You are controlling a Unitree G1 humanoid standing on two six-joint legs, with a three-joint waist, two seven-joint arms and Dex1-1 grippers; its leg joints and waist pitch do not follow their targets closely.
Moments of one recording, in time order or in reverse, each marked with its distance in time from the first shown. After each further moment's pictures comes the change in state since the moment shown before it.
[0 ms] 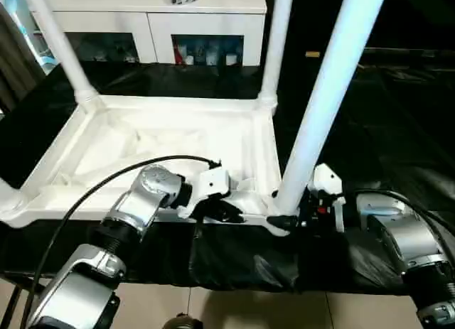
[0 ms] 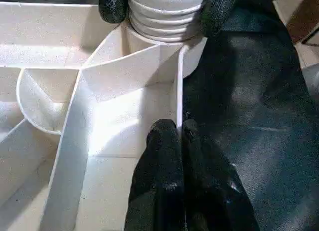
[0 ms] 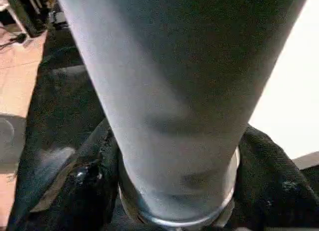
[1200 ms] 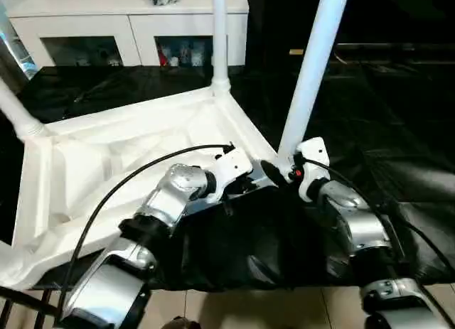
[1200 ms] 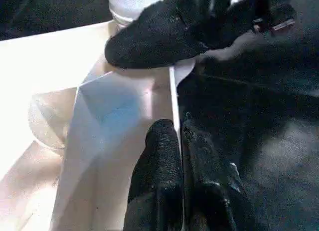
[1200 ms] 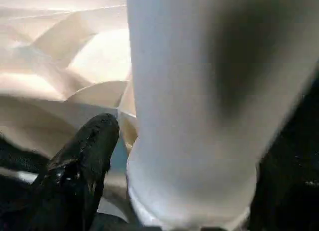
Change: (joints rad) left arm -0.048 -0.154 0.041 0.077 0.101 0.055 0.417; right arm -0.131 0.280 -0.160 0.268 -0.114 -0.090 -0.641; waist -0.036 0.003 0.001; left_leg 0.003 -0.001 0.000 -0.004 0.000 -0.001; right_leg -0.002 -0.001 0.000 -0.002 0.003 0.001
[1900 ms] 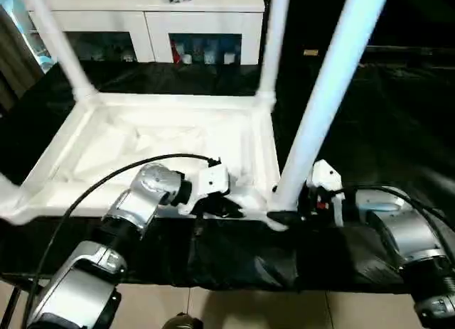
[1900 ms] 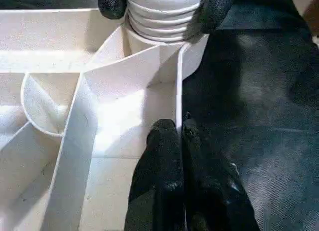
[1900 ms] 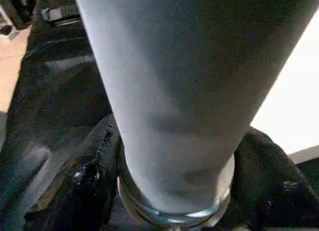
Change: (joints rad) left arm 0.030 0.148 -0.037 -0.031 -0.083 -0.125 -0.383; right arm 0.109 -0.279 0.155 -0.246 0.081 0.052 0.635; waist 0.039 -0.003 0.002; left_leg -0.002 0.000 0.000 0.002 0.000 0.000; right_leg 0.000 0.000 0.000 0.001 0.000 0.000
